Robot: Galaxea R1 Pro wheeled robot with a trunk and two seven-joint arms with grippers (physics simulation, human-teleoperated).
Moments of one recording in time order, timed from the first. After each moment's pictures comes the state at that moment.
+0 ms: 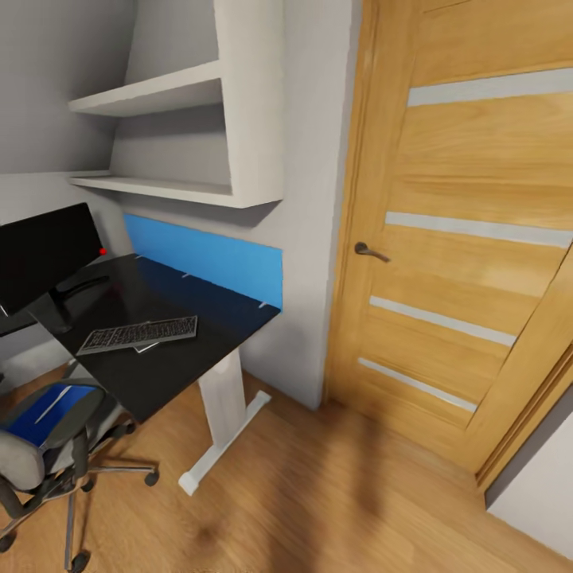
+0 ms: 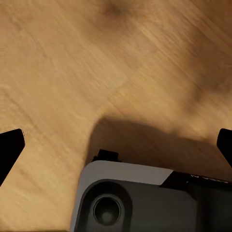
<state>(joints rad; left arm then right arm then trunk) -0.03 0.00 0.03 -0.23 0.17 -0.39 0.00 -0.10 0.04 0.00 -0.24 0.01 -0.66 -0.26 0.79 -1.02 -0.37</state>
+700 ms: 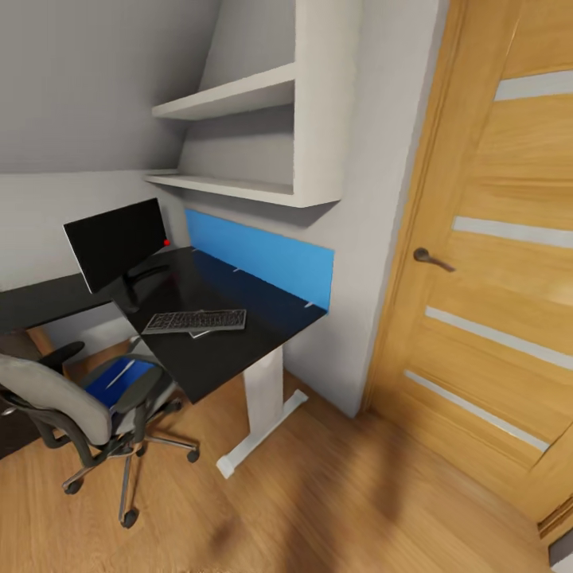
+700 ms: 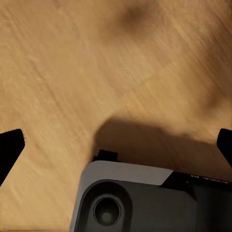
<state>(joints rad) -0.03 0.00 0.03 -0.23 0.17 -0.39 0.00 -0.10 0.04 0.00 -0.24 0.01 -0.66 -0.26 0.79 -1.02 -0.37</state>
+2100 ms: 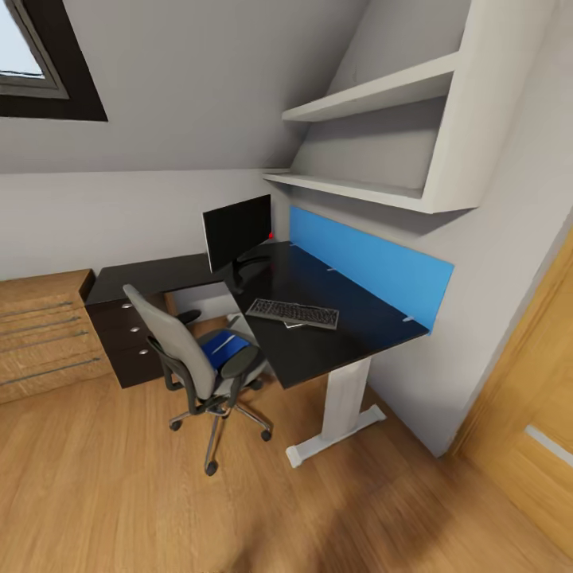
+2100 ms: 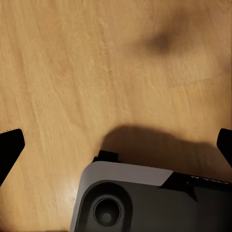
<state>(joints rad) -0.03 0.00 0.03 -0.23 0.17 -0.40 0.00 -0.10 0.04 0.00 -0.24 0.01 -0.65 -0.26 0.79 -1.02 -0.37</state>
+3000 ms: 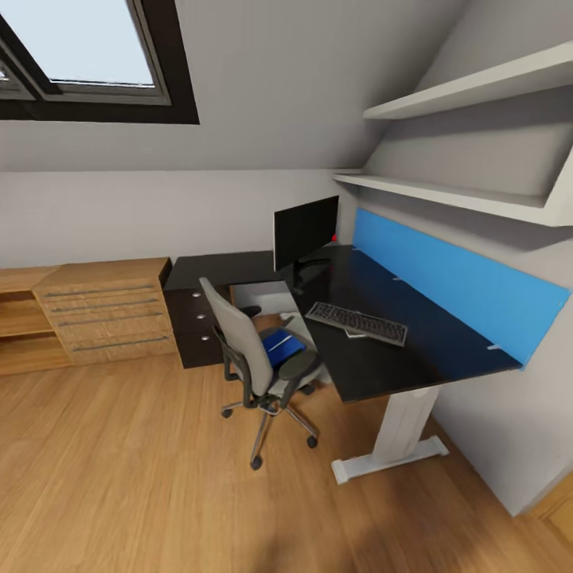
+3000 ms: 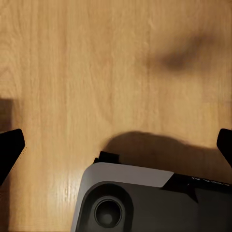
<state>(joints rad) -0.03 0.00 0.03 -0.23 0.17 -0.40 0.00 -0.10 0.04 0.00 -0.24 0.01 -0.65 -0.25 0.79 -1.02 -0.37</state>
